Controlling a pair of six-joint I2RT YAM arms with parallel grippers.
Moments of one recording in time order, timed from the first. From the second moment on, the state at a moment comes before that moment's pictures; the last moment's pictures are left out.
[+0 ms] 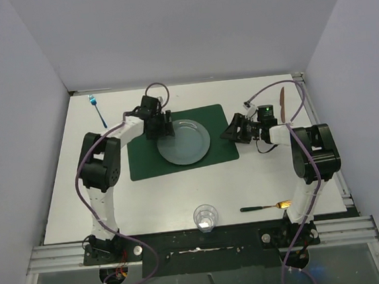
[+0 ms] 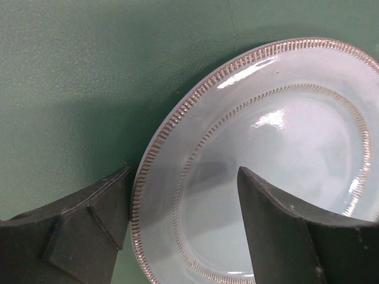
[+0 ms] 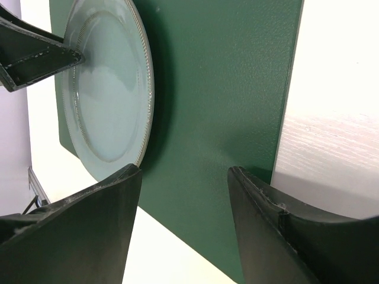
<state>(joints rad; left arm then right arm) -0.35 2.10 1.50 -0.37 0.13 -0.41 0.09 1.87 0.96 0.14 -0.70 0.45</state>
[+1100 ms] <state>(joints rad) -0.30 1.63 0.99 -0.34 -0.29 -0.65 0.11 1.90 0.96 0.18 -0.68 0.46</state>
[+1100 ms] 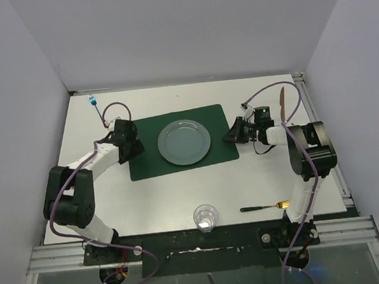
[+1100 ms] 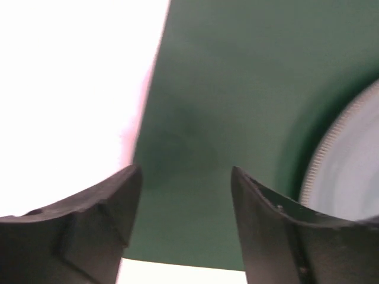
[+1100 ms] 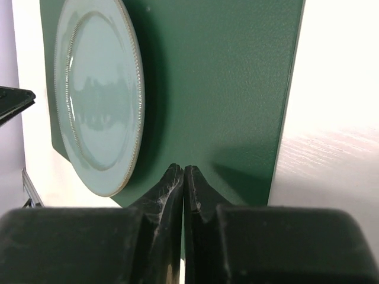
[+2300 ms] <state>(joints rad) 0.00 1.93 0.86 0.25 0.65 -0.89 0.15 2.00 1.06 0.17 -0.65 0.43</state>
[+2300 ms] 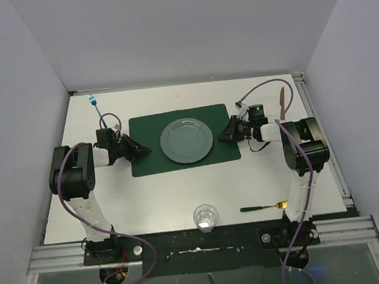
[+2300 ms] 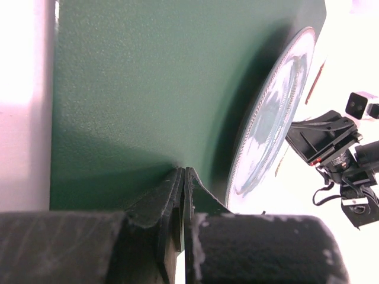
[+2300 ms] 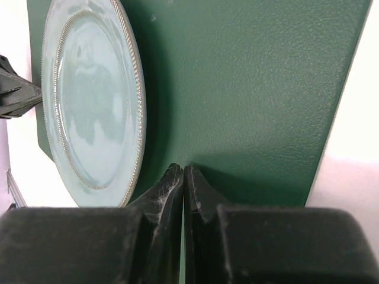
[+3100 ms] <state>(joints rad) -0.14 1.83 0.79 0.24 0.48 -0.79 0.22 1.85 0.89 0.18 -0.44 0.41</state>
